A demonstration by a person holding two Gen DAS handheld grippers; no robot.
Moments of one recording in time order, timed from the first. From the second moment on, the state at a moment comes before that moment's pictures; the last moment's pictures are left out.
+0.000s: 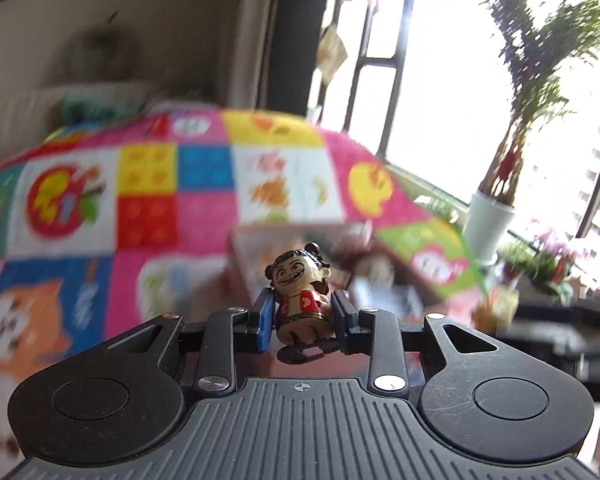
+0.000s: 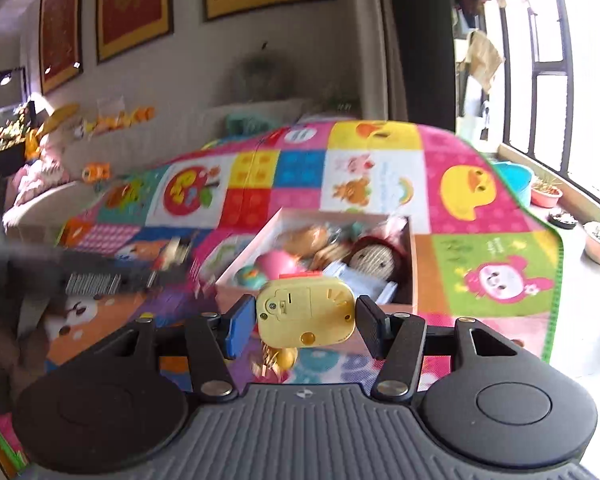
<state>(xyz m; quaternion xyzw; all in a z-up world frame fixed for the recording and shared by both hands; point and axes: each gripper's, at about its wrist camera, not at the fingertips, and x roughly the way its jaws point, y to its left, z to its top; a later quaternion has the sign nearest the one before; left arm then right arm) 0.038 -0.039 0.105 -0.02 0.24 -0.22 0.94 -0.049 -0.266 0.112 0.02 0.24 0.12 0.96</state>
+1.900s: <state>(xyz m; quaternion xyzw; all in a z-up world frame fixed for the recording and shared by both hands) 0.009 0.006 0.014 -0.09 0.40 -0.20 0.89 -0.016 -0.254 0.103 0.05 0.34 0.17 0.92</state>
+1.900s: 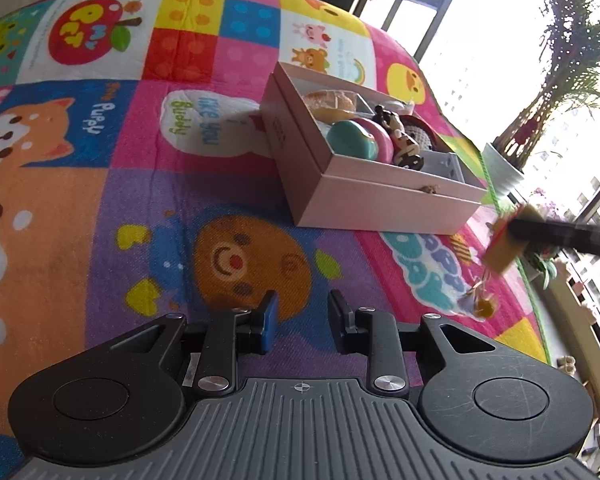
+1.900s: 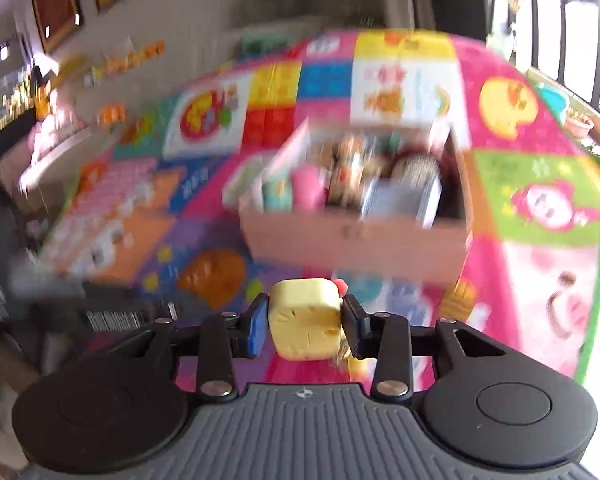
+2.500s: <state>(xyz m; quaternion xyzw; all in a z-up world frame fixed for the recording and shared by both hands) 0.016 0.024 0.024 -0.10 0.39 -0.18 0.90 0.068 -0.286 0.162 0.07 0.21 0.09 0.97</state>
